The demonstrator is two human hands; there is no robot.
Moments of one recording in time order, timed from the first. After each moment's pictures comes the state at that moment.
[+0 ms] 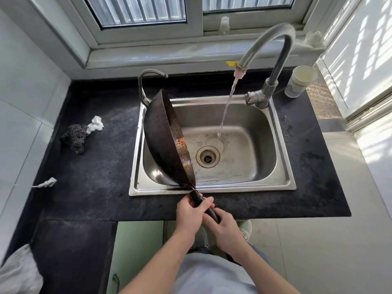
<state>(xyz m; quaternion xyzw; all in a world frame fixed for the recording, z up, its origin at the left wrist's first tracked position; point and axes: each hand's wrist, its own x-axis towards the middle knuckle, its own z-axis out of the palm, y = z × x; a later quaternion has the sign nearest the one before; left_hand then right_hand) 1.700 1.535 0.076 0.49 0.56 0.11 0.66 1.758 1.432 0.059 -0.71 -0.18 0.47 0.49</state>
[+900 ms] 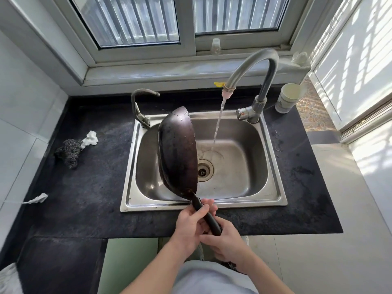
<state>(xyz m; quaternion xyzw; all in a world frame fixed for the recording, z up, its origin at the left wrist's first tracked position) 1.729 1.531 0.078 0.26 0.46 0.11 0.84 1.797 1.420 0.077 -0.59 -0.10 0.61 0.52</state>
